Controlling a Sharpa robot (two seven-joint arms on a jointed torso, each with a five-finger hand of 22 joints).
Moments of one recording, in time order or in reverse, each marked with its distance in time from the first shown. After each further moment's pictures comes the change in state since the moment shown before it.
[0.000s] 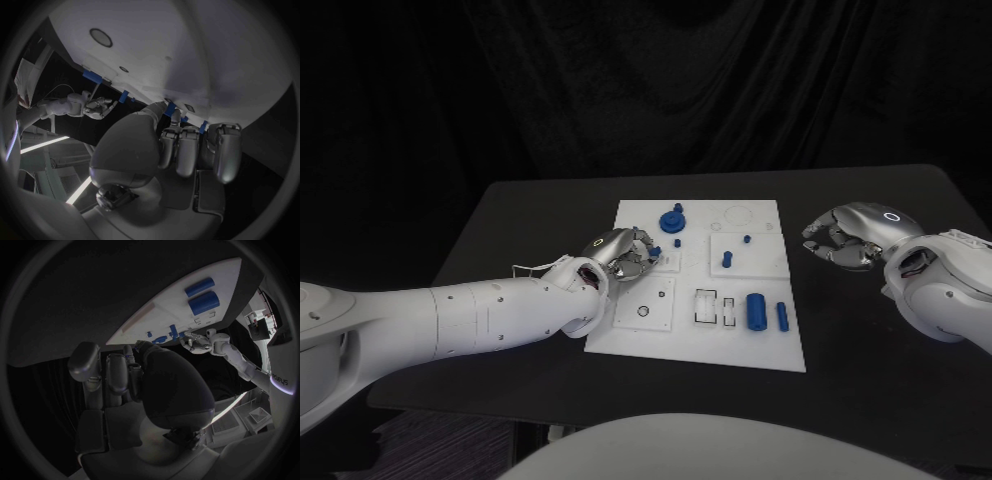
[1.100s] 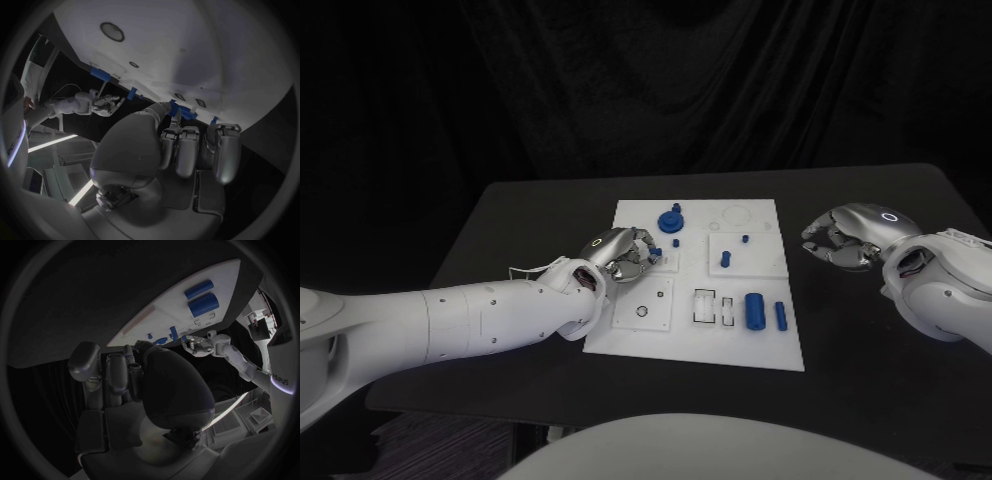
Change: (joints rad) left arm -0.001 -0.030 0.000 0.041 0.000 -0.033 0.086; left_hand 0.050 0.041 0.095 -0.048 0.058 0.102 0.002 0.011 -0.030 0.000 -0.022 0.000 0.000 0.002 -0.023 0.000 0.000 0.000 0.000 -0.021 0.015 0.000; right arm 0.000 -0.003 0.000 0.003 0.000 0.016 -0.007; right_hand 0.000 0.000 0.003 -0.003 0.004 0.000 0.000 0.000 0.000 0.000 0.000 0.000 0.000 0.000 0.000 0.000 -0.001 0.000 0.000 0.000 -0.004 0.001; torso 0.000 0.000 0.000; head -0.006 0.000
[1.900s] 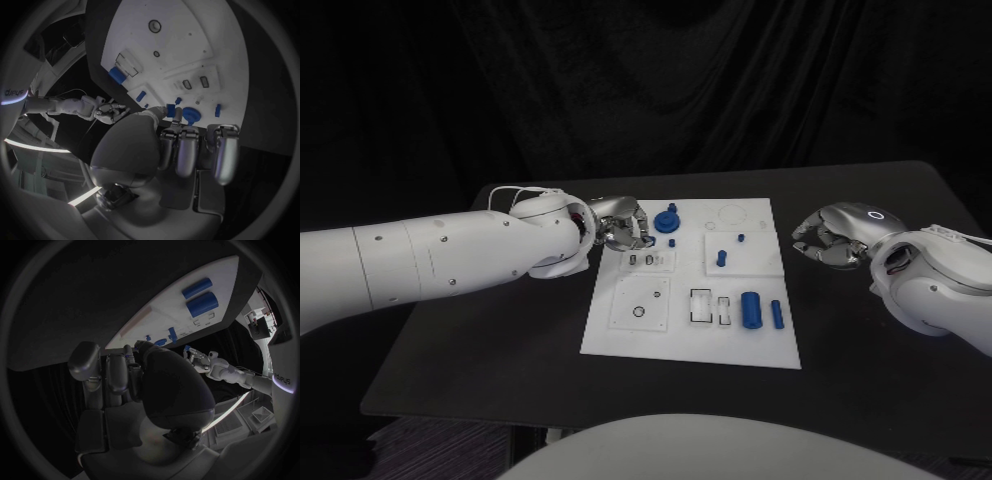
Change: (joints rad) left arm 0.273 -0.077 0.000 0.126 -0.010 0.619 -0.223; left_hand -0.040 0.024 0.040 0.132 -0.059 0.032 0.032 -0.037 -0.002 0.004 -0.018 0.000 0.000 -0.003 -0.010 0.000 0.000 0.000 0.000 -0.014 0.018 0.000; right arm 0.000 0.019 0.000 -0.001 0.009 0.021 -0.019; right_hand 0.000 0.000 0.003 -0.003 0.000 0.000 0.000 0.000 0.000 -0.004 0.004 -0.005 0.000 0.000 0.000 -0.007 -0.004 0.000 0.000 0.000 -0.006 0.000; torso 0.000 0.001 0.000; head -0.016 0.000
